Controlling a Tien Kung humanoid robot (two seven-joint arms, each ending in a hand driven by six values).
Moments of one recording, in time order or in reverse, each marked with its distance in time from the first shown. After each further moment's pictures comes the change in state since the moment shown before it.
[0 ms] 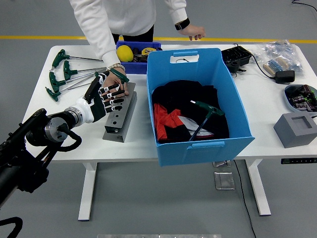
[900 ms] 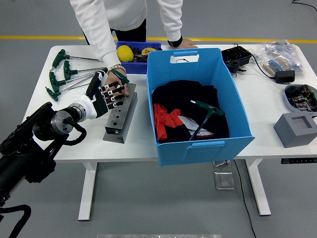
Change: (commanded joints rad) left arm -0.097 -0.045 0.046 0.195 -0.099 -0.023 -0.055; right arm 0.017 -0.003 -0.014 0.003 0.012 -0.008 0.004
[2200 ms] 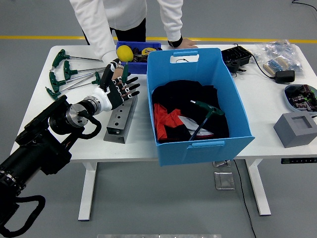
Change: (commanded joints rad) left arm -0.087 -0.080 0.049 0.090 -0.118 -0.025 -0.081; right arm 0.016 -0.008 -0.017 0.003 0.007 -0.002 0.003
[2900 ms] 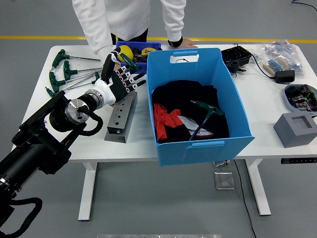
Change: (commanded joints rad) left arm 0.031 0.034 -0.023 -0.205 -0.041 0.084 -0.010; right arm -0.018 0.003 0.007 0.000 -0.006 0.002 0.000
